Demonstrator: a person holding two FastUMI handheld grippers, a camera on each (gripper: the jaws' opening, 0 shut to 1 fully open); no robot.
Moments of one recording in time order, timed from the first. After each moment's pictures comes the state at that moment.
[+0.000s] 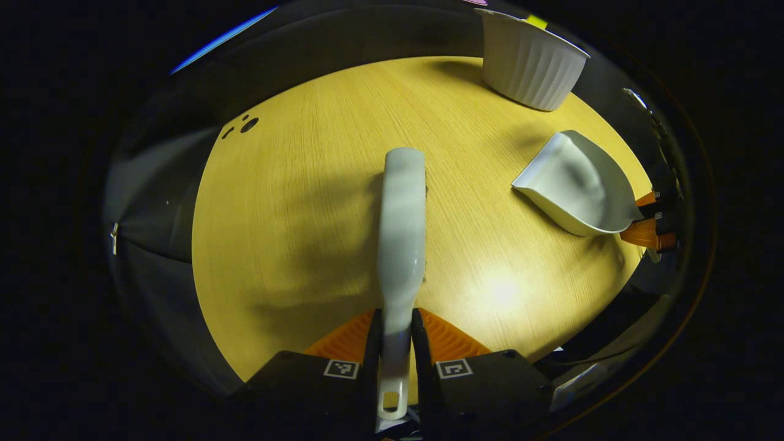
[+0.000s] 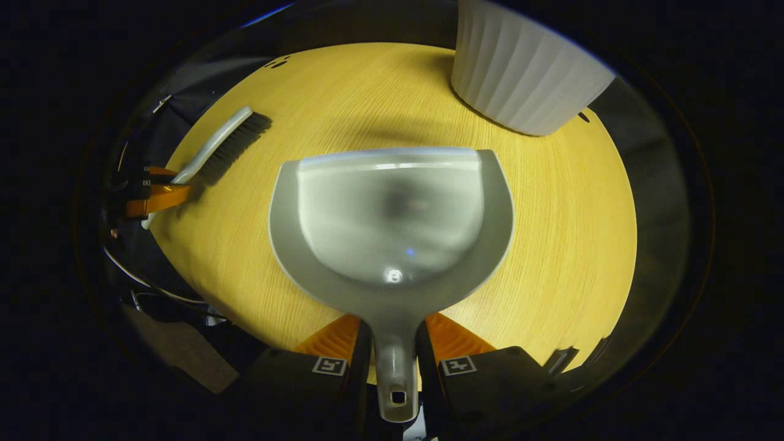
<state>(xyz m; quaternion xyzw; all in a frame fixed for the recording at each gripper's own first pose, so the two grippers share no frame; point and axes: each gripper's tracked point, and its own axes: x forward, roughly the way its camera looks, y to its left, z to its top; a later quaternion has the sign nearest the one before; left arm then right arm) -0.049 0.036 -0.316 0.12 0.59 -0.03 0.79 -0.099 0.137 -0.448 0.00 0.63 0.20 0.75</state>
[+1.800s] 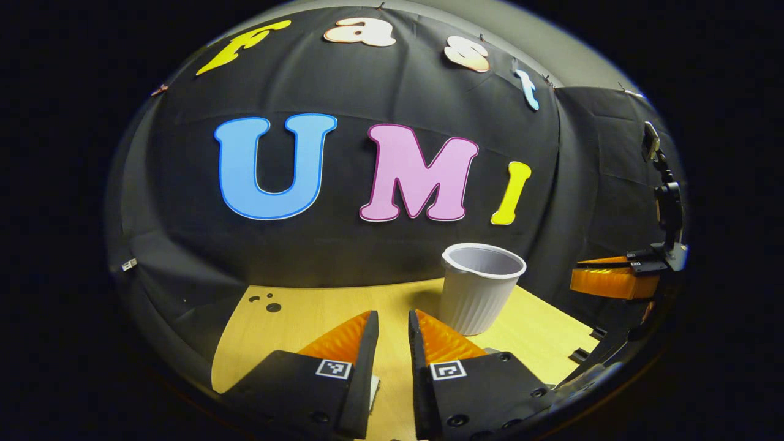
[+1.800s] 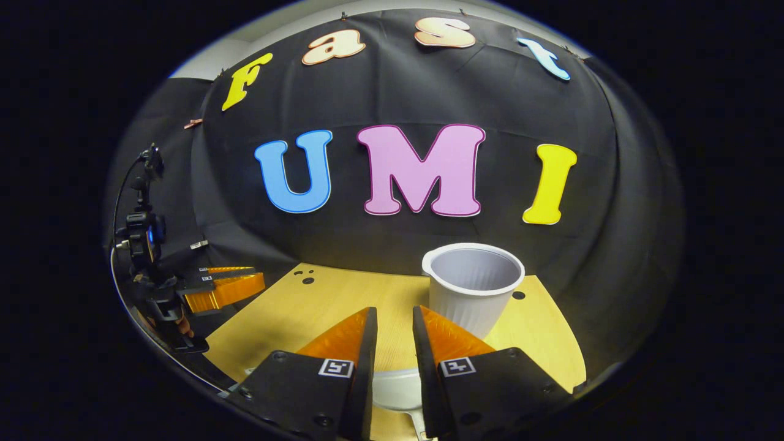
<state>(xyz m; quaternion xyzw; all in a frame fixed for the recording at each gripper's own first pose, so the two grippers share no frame) 0.041 -0.048 -0.014 0.02 0.13 -0.07 0.99 0.006 0.112 -0.099 0.11 0.17 0.13 0.97</state>
